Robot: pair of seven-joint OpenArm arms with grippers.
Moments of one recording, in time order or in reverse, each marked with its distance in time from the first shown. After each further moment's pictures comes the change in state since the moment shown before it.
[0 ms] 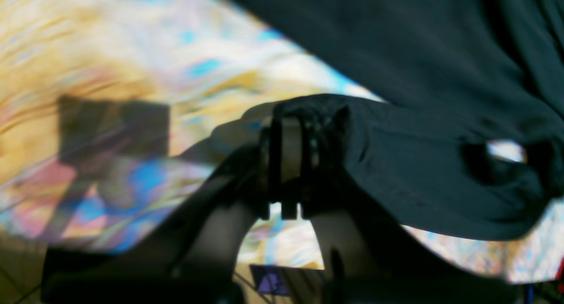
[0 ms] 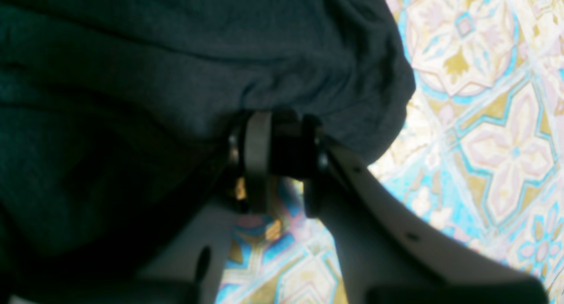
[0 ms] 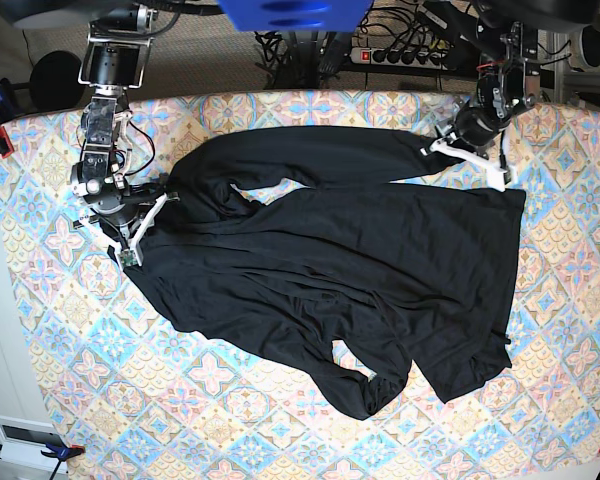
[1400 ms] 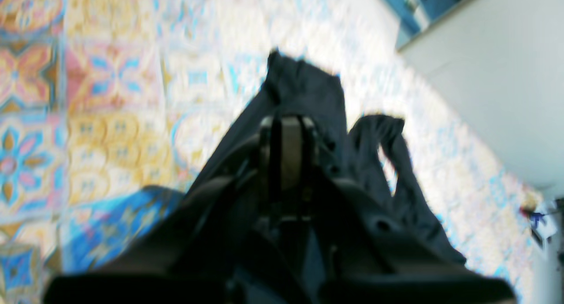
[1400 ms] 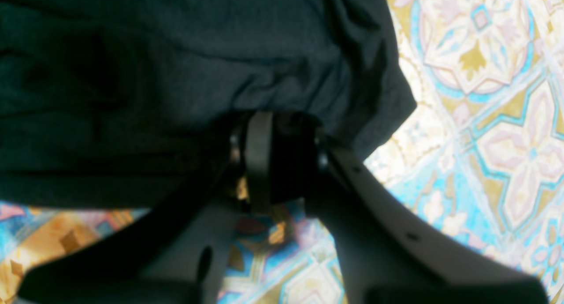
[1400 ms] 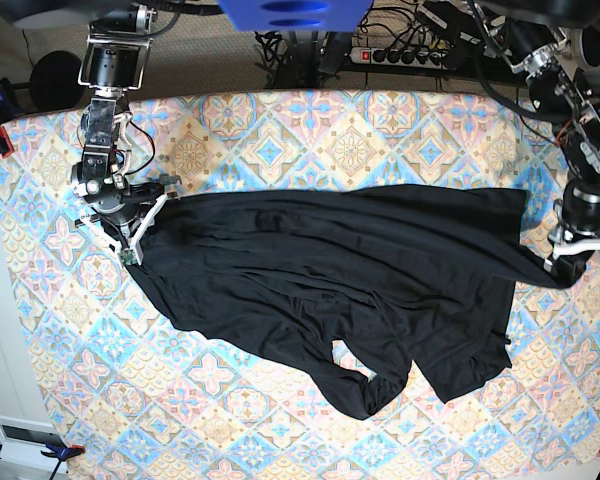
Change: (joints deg) left arm -24.0 2.7 -26.8 2.2 0.4 -6.5 0.6; right arm 0.2 0.2 0.2 -2.5 0.2 0.0 1.2
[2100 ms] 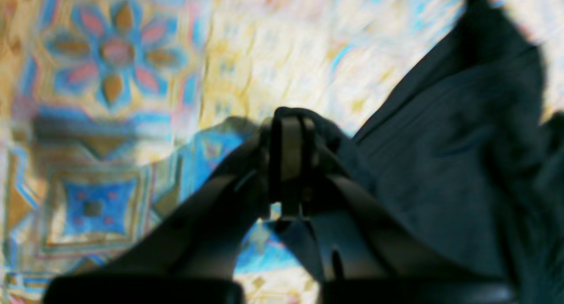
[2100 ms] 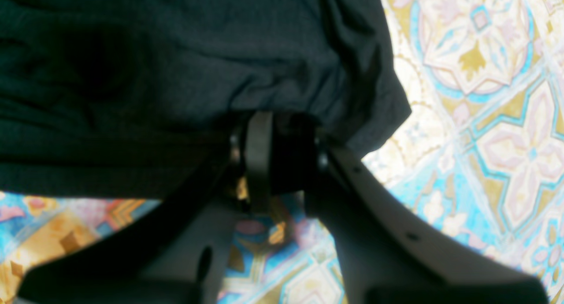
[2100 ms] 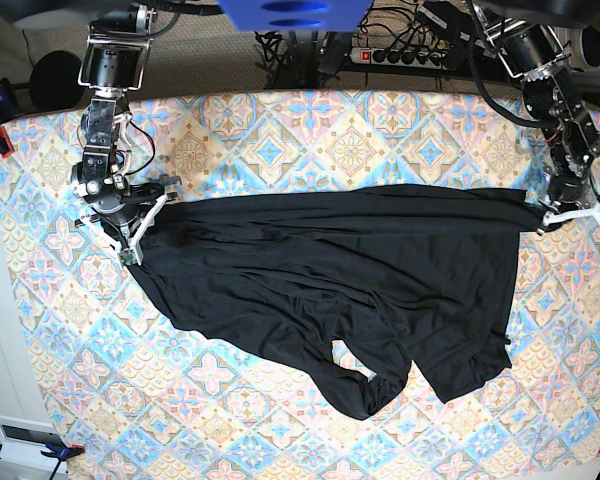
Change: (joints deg) left arm 0.9 -1.3 4.4 -29.3 7.1 0.3 -9.8; right arm 0.1 0.0 0.0 -0.1 0.0 0.0 0.1
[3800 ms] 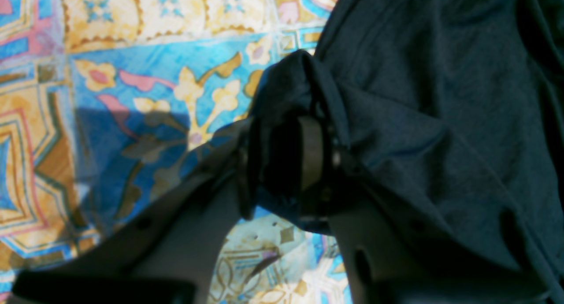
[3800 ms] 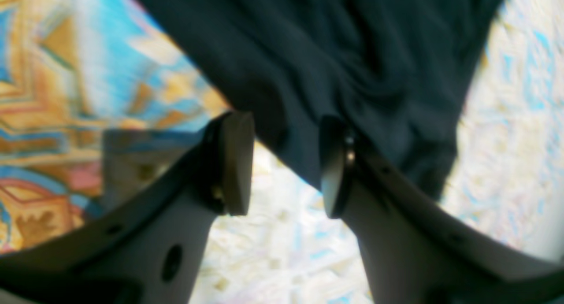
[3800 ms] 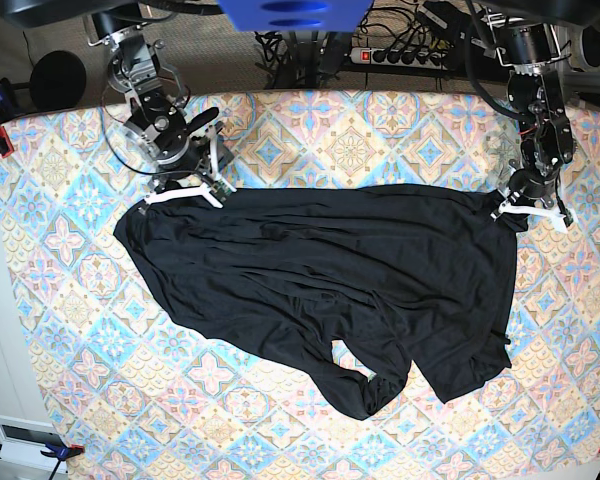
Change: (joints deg) left arm 3.2 -2.5 12.7 0.0 -0.9 -0.3 -0.7; right arm -13.6 5.9 -25.6 17.9 -17.0 0.5 3.8
